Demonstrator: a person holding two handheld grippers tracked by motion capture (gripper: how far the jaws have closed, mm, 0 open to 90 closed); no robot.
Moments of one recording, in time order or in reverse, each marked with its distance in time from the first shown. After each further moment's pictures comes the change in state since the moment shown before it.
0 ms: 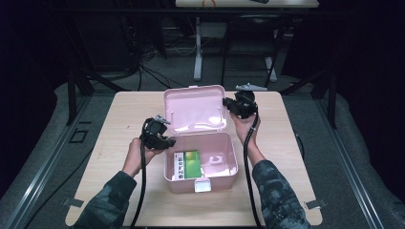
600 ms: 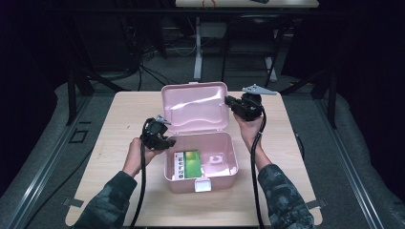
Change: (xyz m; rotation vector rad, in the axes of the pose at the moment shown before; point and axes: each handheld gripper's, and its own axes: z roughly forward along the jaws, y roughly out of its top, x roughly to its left) left arm -0.002 0.000 0.000 -0.003 0.017 0.024; right arm 0.003 -0.001 -0.029 -0.114 0.070 -0.068
